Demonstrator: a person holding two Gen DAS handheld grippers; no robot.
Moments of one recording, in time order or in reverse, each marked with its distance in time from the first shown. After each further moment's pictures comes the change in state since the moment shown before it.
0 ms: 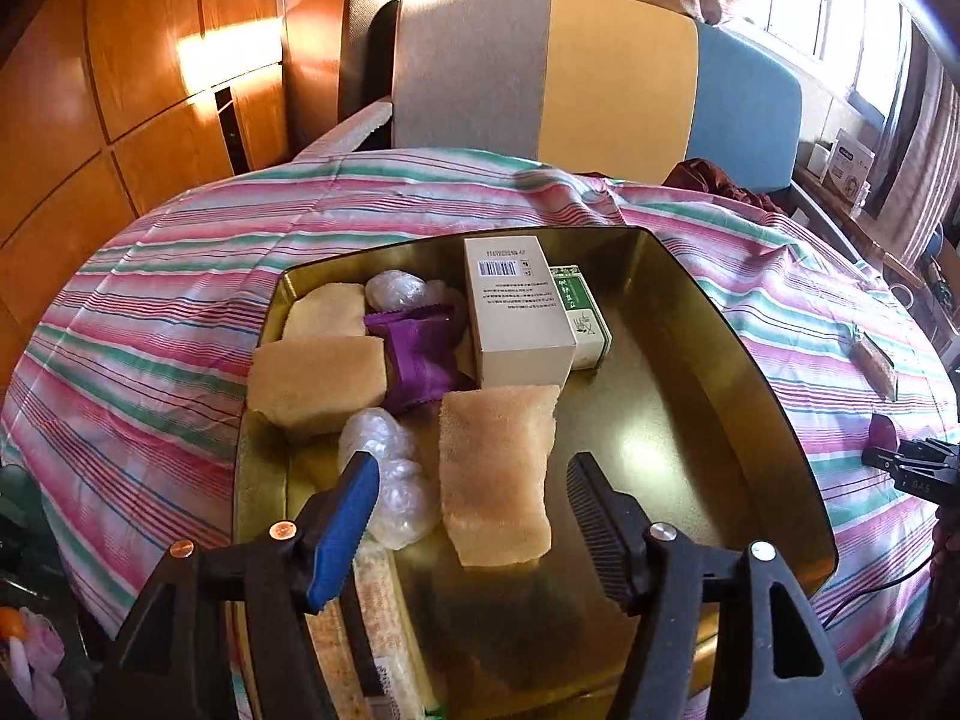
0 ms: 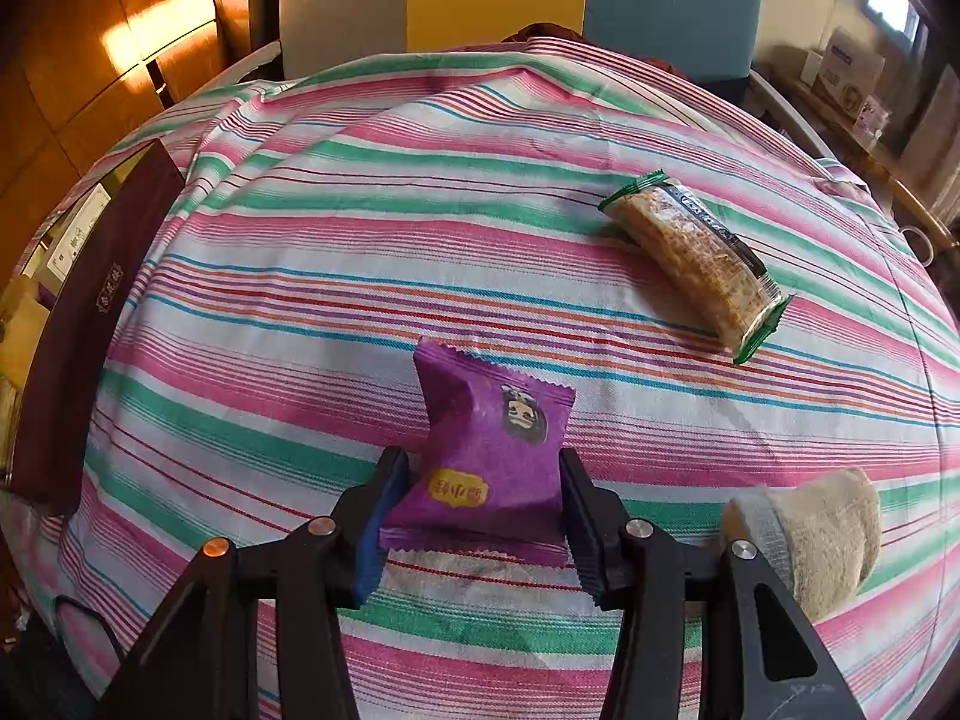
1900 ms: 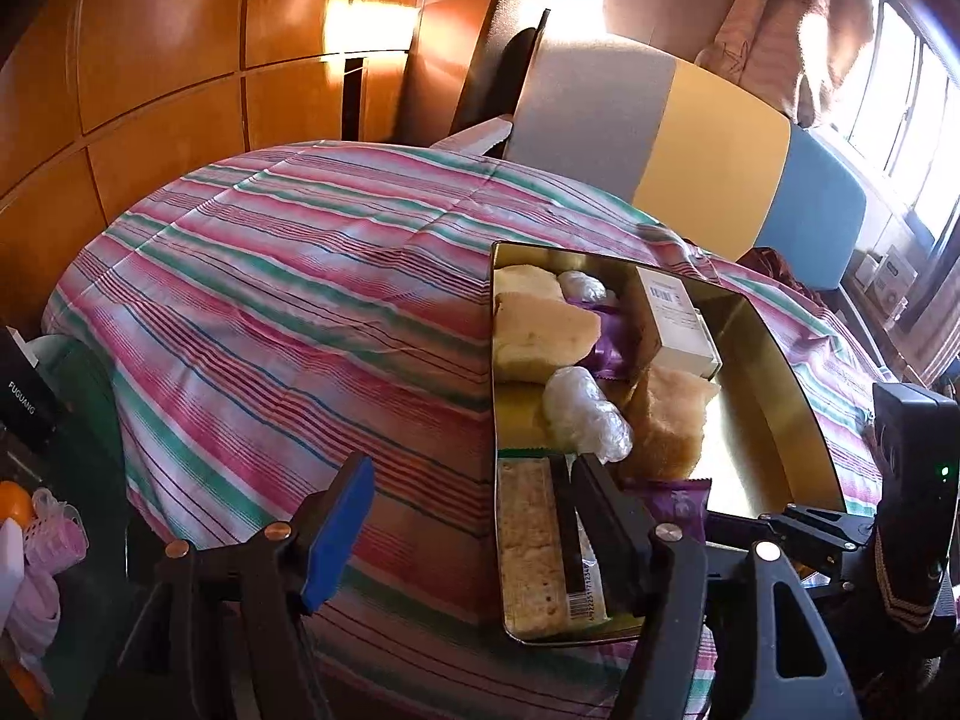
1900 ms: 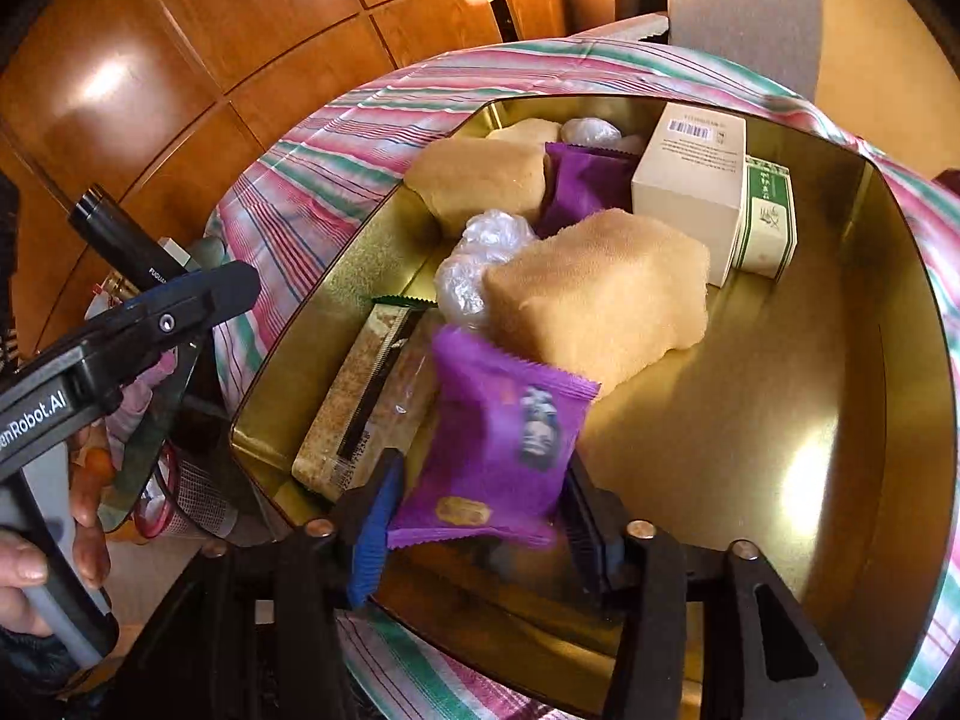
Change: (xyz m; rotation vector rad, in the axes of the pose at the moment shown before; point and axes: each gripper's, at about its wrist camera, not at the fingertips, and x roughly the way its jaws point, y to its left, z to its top) left arm -0.045 0.107 -0.046 -0.249 -0.057 0.030; right arm -0.015 0.356 0.005 -0.376 0.040 0.517
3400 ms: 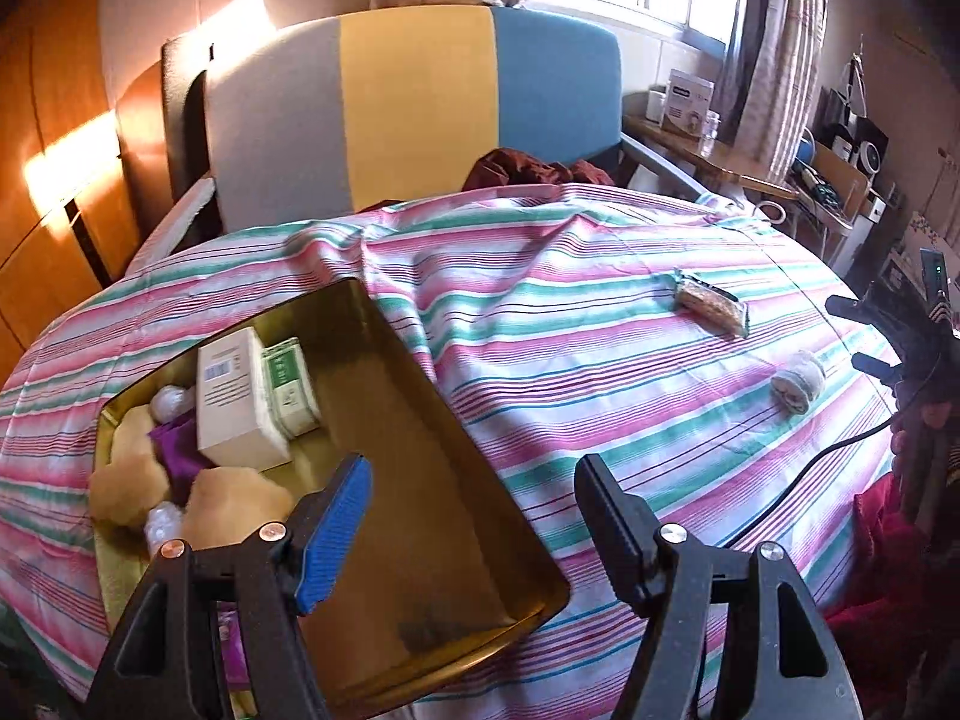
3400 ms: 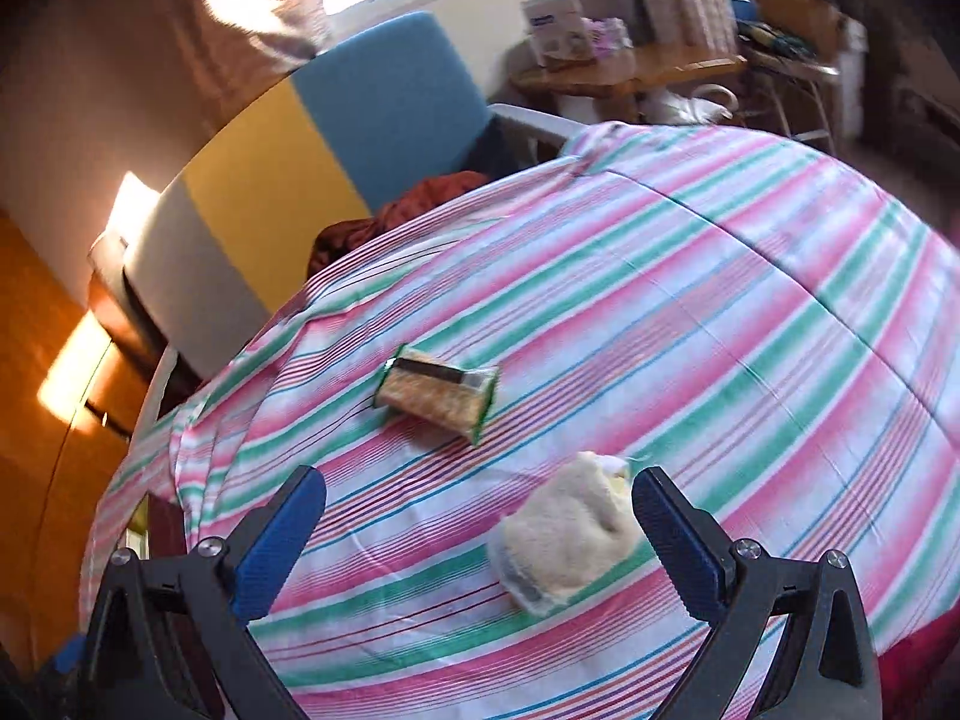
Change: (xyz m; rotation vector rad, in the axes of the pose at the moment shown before) left arm 0.008 -0.266 -0.002 0.531 0.080 -0.294; right arm -0.295 -0.328 -0.198 0.991 -0.551 -0.539
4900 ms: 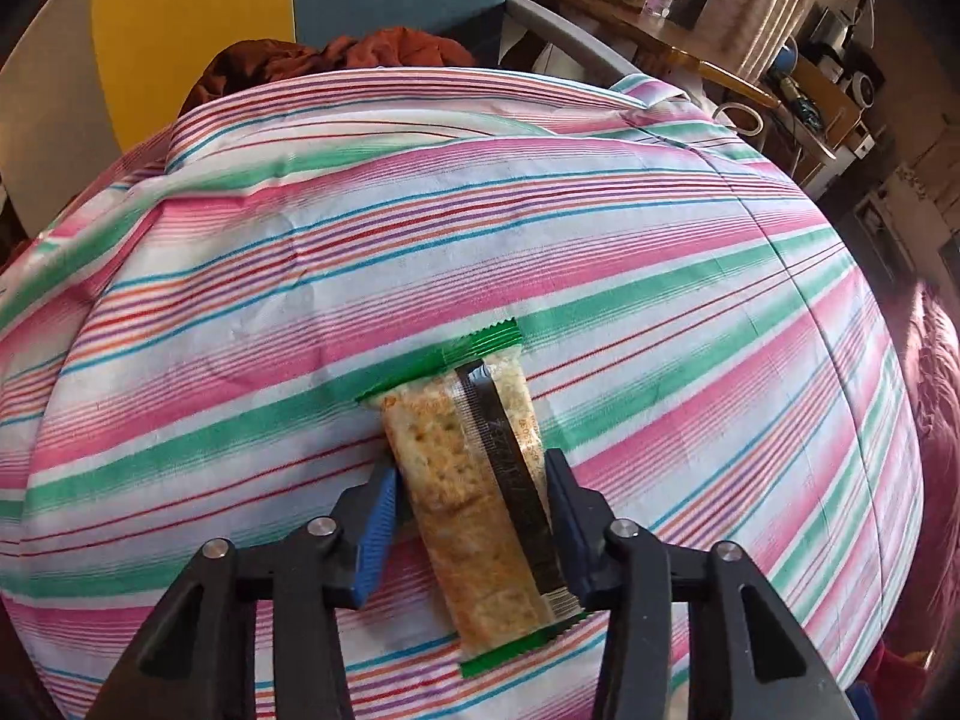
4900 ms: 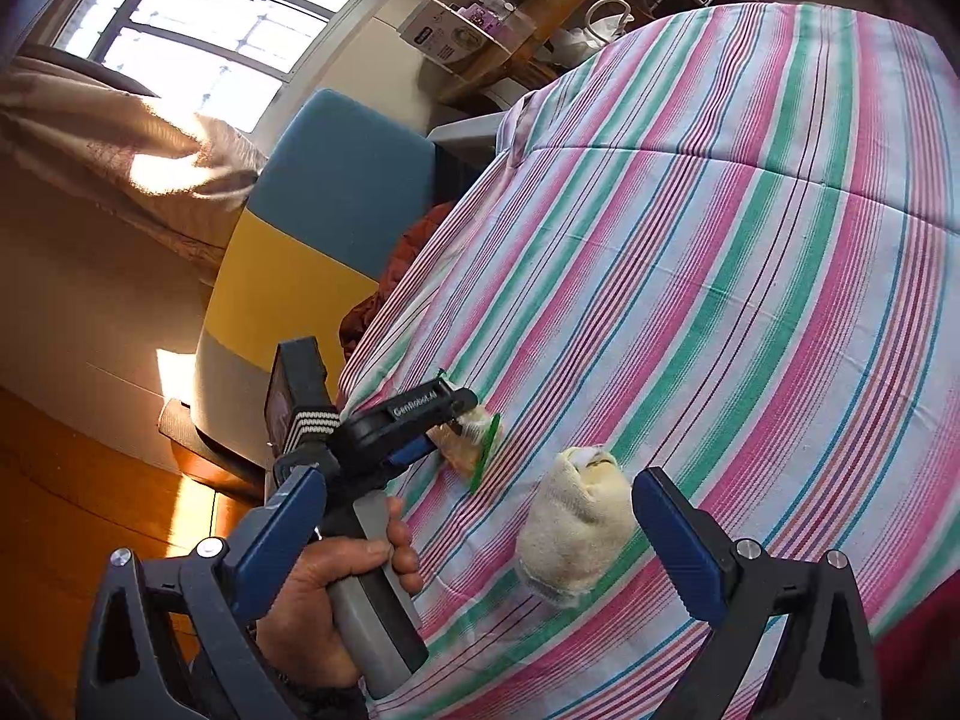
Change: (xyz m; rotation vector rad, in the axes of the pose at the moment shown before) left arm 0.265 -0.232 0.146 0.030 0.312 -0.159; right arm -0.009 -0.065 0.007 0.393 -0.019 0.246
